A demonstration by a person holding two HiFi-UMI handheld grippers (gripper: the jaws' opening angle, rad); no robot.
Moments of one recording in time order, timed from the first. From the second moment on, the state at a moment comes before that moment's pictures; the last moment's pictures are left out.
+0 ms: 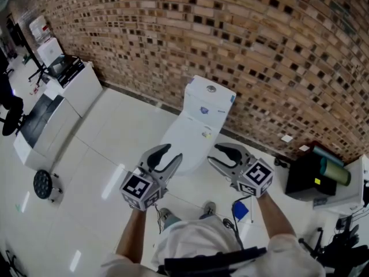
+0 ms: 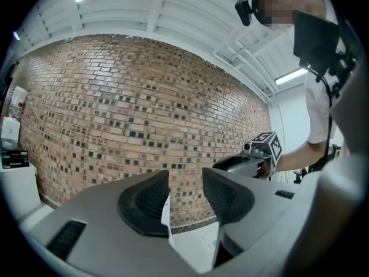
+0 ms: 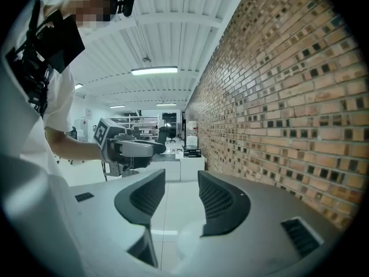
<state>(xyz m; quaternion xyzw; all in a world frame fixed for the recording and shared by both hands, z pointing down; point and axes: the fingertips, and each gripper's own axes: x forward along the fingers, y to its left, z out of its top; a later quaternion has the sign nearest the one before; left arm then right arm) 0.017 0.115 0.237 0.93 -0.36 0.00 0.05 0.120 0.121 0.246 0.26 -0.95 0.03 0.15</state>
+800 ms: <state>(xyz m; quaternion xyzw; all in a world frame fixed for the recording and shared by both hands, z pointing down) 0.006 0.106 0.267 0.86 -0.51 -0.01 0.09 0.159 0.056 0.346 0.11 -0.94 -0.07 0.32</state>
